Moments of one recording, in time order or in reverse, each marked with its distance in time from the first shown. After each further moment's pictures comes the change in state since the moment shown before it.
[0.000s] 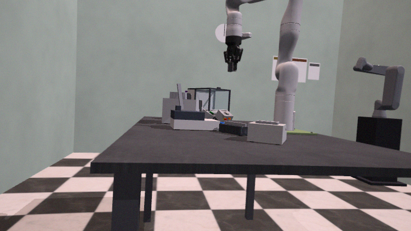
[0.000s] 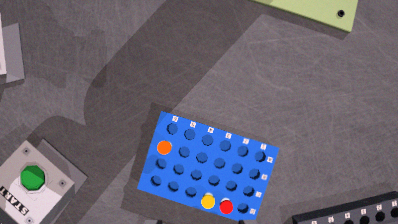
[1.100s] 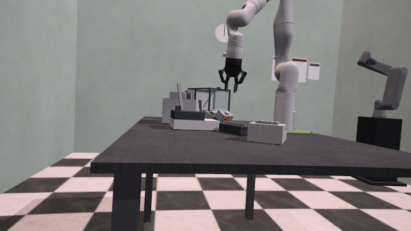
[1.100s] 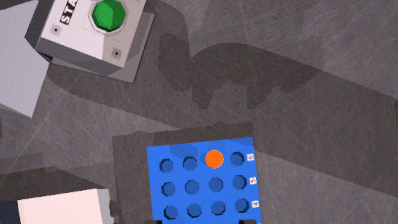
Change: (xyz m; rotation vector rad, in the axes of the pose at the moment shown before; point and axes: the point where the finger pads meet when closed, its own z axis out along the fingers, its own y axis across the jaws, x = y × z) arm -0.004 0.002 0.097 0.121 0.123 -1.162
